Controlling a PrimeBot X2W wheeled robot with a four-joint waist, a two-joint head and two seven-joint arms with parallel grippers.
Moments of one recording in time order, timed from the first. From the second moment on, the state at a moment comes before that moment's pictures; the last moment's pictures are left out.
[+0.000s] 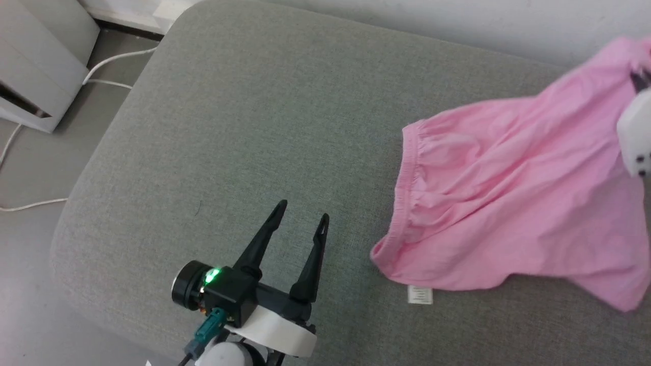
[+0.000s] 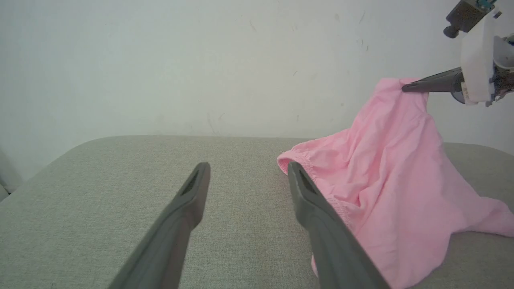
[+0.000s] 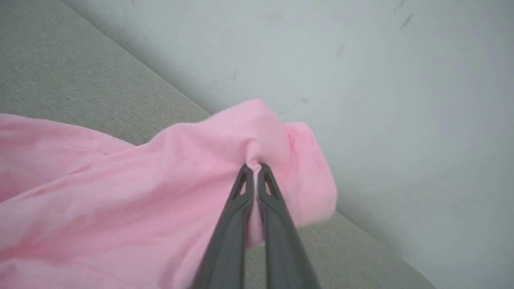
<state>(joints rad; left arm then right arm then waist) -0.07 0.06 -0.31 -0.02 -0.12 -0.09 -0.26 -0.66 -0.52 0.14 0.34 0.09 0.13 0.45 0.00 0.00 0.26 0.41</state>
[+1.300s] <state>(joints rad) -0.04 0.05 -0.22 -0.01 -0.19 -0.11 -0.26 -0.50 -0.41 0.15 0.49 0.30 0.13 -0.18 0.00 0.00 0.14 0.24</state>
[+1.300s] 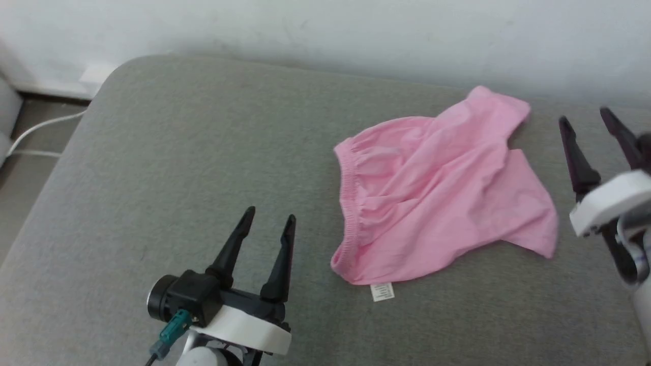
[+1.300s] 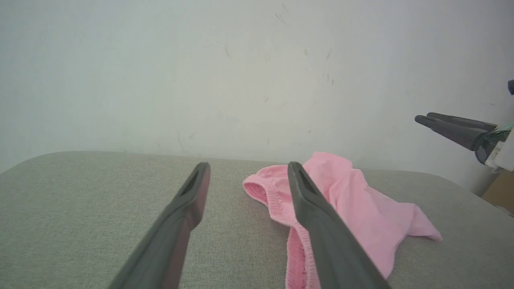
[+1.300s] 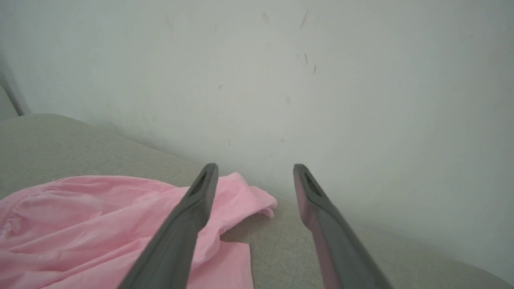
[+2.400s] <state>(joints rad) -0.19 0.38 -0.50 0.13 -0.36 -0.12 0.22 -0.01 -0.06 -0.19 0.04 0.19 0.13 -0.12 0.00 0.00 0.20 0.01</state>
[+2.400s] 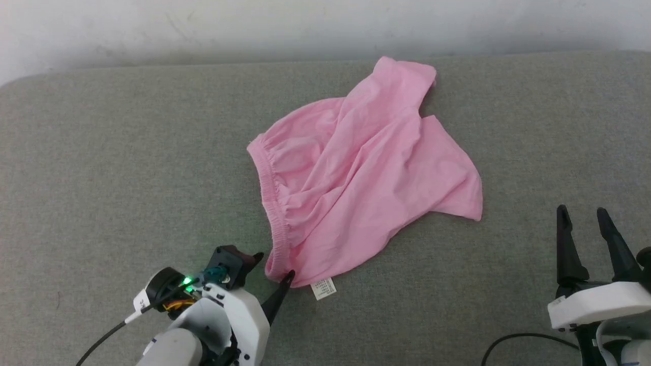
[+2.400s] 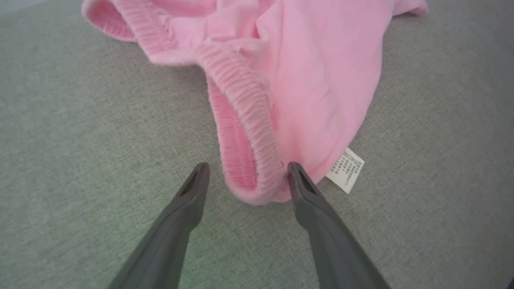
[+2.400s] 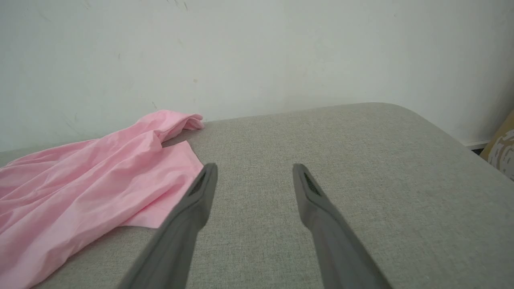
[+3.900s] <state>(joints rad) -0.22 0.29 -0.54 0.10 -0.37 -0.04 0.01 -0.33 -0.44 0.32 0.30 0.18 0.13 0.39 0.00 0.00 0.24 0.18</state>
